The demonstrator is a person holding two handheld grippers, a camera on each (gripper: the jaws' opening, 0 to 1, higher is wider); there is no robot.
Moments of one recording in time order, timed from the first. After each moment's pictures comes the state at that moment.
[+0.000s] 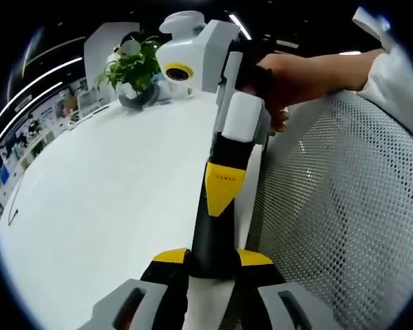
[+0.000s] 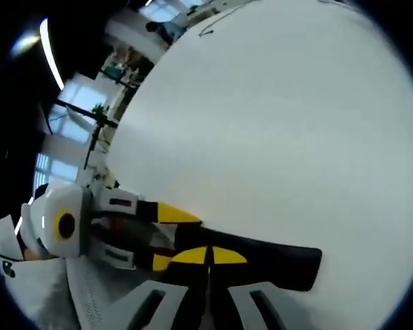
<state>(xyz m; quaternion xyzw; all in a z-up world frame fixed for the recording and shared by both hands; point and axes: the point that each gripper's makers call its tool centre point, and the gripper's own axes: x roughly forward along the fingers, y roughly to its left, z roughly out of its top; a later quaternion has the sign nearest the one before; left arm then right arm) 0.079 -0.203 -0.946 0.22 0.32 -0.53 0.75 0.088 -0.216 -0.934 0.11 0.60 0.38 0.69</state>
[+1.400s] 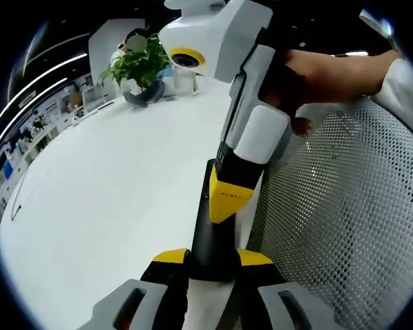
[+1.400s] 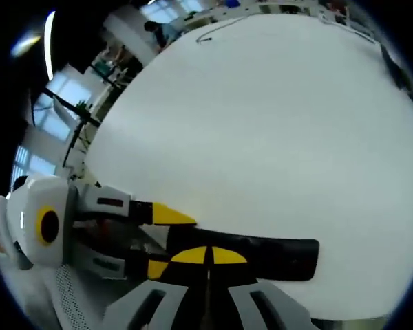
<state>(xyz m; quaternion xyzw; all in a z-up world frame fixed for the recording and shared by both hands) 0.081 -0.205 -0.945 0.22 0.33 -0.52 0.76 0.091 -0.219 -0.938 0.08 0.58 0.31 0.74</state>
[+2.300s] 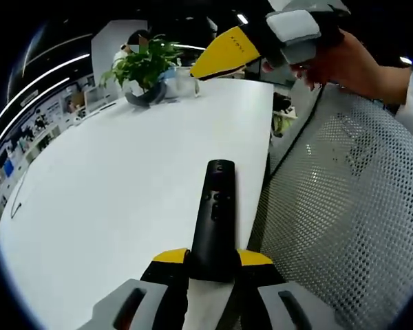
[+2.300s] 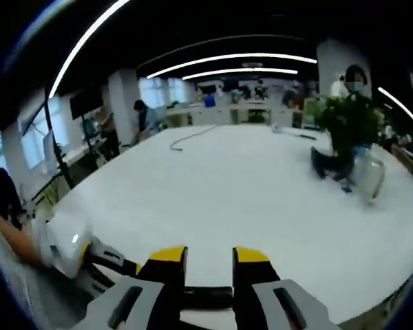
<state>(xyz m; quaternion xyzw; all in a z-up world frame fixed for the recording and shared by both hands) 0.081 -0.205 -0.945 0.22 0.32 -0.51 0.76 0.130 -0.297 -0.824 0.02 0.26 0.16 0.95</state>
